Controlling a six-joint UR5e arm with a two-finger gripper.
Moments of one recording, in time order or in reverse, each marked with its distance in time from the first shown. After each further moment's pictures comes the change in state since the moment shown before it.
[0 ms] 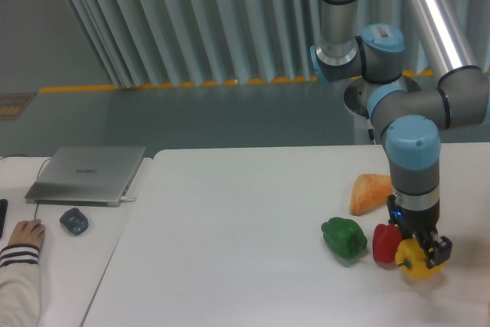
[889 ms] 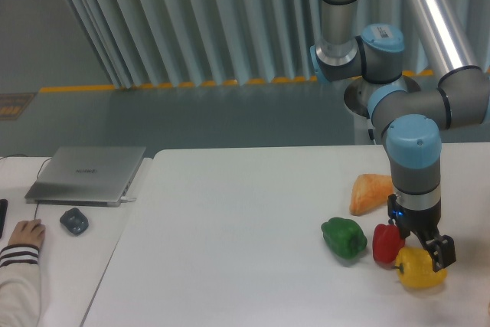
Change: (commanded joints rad) arm -0.002 0.006 0.012 0.060 0.005 0.021
